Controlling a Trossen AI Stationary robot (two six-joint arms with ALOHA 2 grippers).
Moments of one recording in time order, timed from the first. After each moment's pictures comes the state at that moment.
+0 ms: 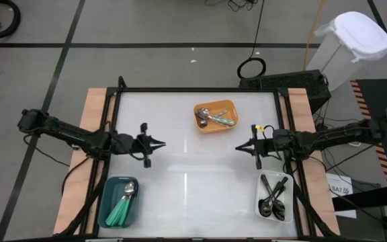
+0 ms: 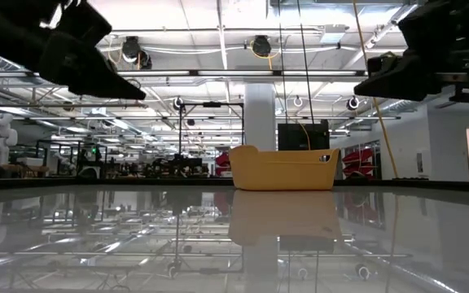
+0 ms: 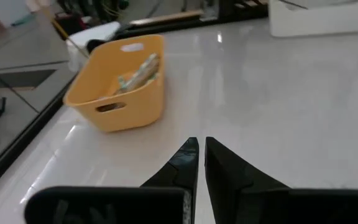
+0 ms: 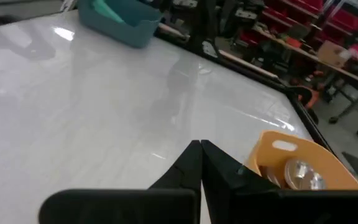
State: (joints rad) left arm -0.17 0.94 0.30 0.27 -0.34 0.08; right arm 0.06 0.66 0.14 0.27 0.02 -0.37
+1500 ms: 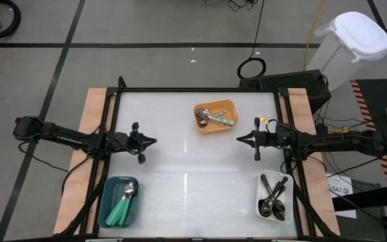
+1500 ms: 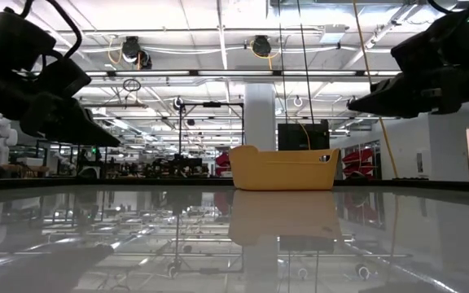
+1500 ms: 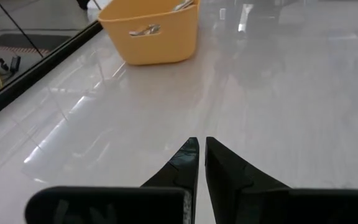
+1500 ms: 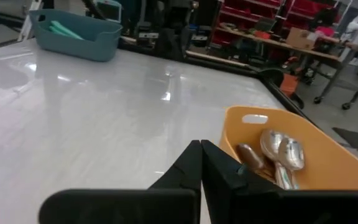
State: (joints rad) left arm -0.03 0.81 0.01 0.41 -0.29 0.00; right arm -0.20 0.67 0.02 0.51 -0.13 -0.25
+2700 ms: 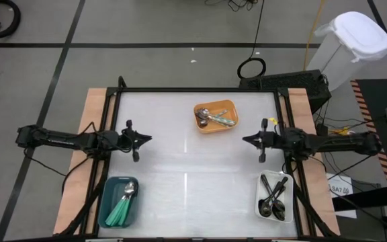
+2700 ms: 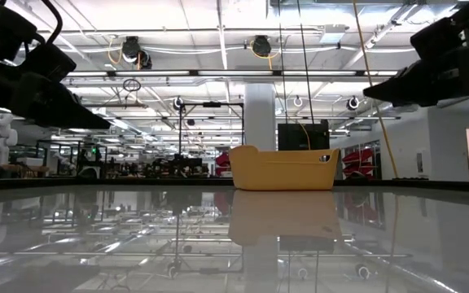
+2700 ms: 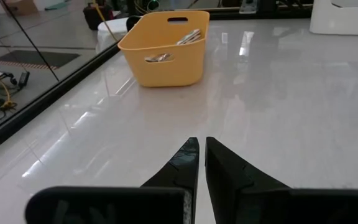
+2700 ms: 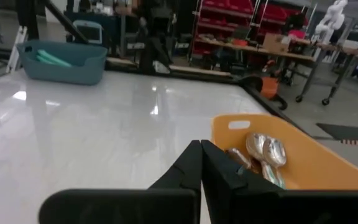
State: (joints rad) left arm -0.03 0.38 0.01 0.05 -0.31 -0.01; right arm -0.04 0.30 0.02 0.19 0.11 -0.14
